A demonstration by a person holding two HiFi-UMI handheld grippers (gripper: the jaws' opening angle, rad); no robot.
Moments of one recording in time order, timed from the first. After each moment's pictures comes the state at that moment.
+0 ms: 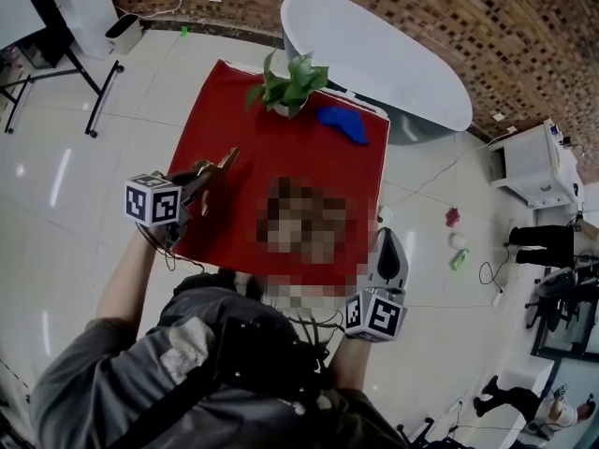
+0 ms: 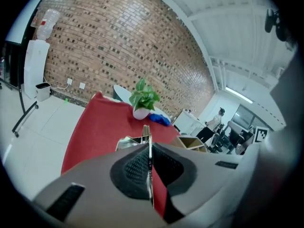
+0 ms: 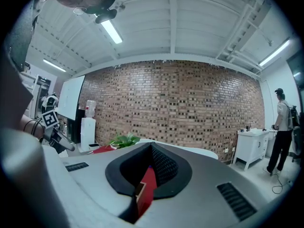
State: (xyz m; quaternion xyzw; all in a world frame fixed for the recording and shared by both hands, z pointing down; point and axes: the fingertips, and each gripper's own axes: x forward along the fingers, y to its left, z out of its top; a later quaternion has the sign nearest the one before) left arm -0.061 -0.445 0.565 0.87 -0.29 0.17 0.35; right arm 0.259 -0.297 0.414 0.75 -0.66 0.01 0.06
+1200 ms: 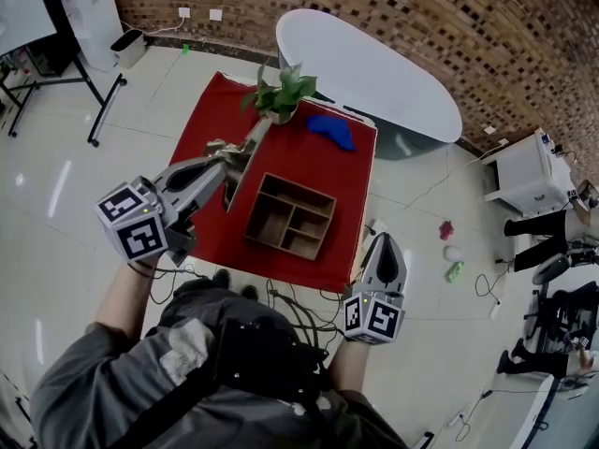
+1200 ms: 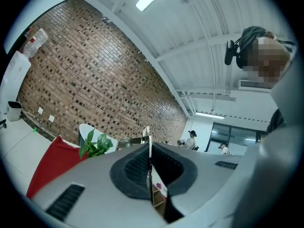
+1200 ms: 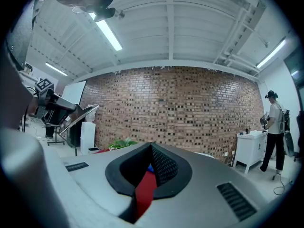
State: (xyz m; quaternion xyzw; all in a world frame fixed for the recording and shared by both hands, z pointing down) left arm -0.005 -0.355 0.335 0.94 -0.23 -0.06 0.23; right arm 0.283 -0.242 0.383 0.75 -0.66 -0.01 0.04
